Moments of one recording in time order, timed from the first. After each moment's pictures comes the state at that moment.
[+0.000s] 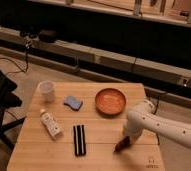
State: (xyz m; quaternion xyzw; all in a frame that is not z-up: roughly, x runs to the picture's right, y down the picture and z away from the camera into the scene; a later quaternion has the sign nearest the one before) arm 0.198 0.284 0.795 -0.33 -0.14 -0.31 0.88
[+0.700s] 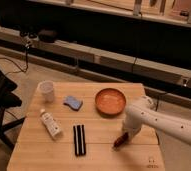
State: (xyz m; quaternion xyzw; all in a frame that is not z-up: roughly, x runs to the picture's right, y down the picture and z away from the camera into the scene) arm 0.194 0.261 0.799 -0.32 -0.15 -0.33 0.87
